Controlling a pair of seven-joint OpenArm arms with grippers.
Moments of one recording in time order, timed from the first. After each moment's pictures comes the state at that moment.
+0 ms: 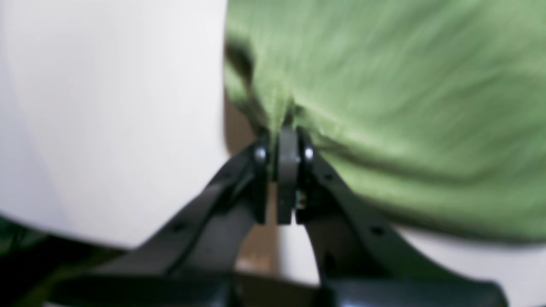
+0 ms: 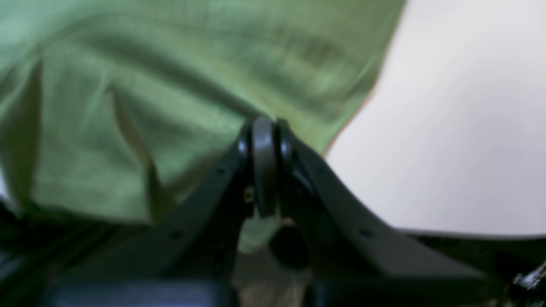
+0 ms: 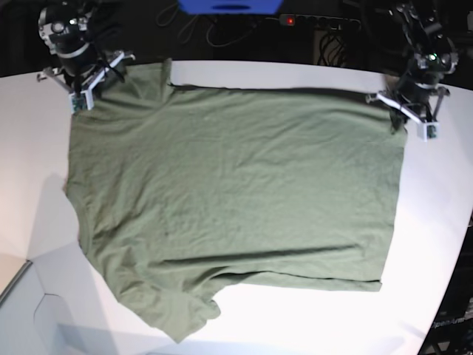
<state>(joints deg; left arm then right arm) 19.6 -5.2 -32.1 100.9 -14.5 -22.4 41.0 -29.7 -7.5 30.9 113.3 -10.5 34.5 -32.2</state>
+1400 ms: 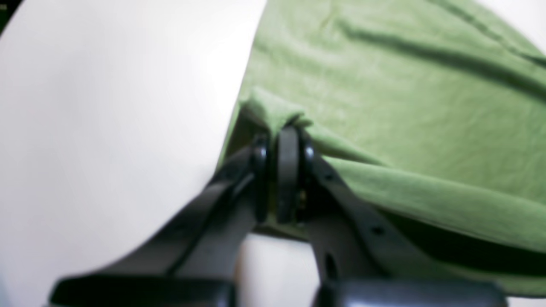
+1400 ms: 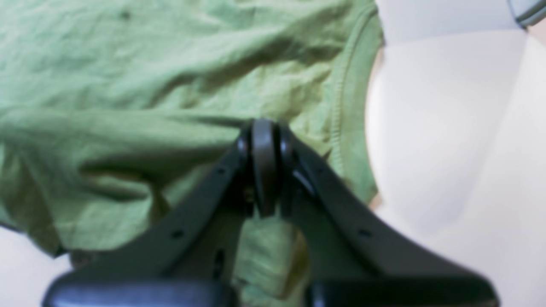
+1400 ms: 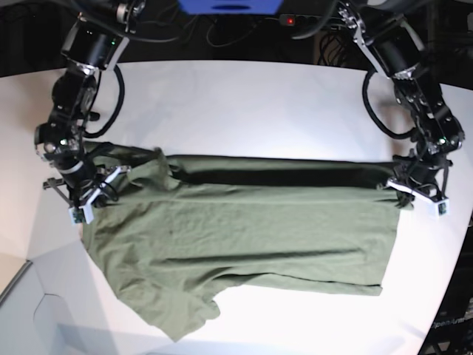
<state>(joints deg) -8.2 -6.0 -35.4 81.1 -9.5 -22.5 40.9 6.6 1.0 27.6 84.8 -10.8 34.5 -32.4</state>
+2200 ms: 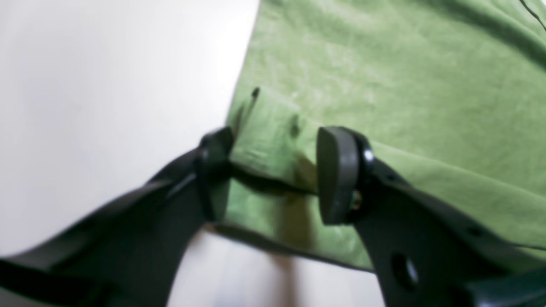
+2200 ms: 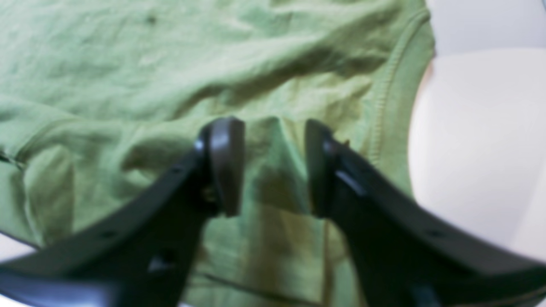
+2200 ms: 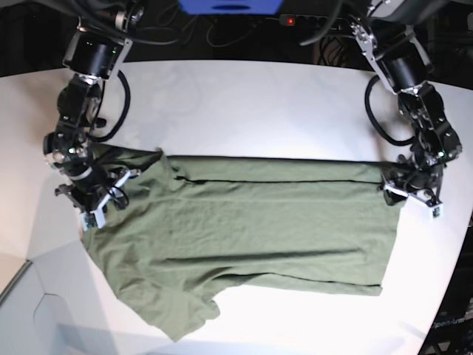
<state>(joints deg) -12.4 -9.2 -33.5 70.7 -9.6 -22.0 40.8 8.3 1.8 24.9 79.7 -11.0 34.5 -29.7</state>
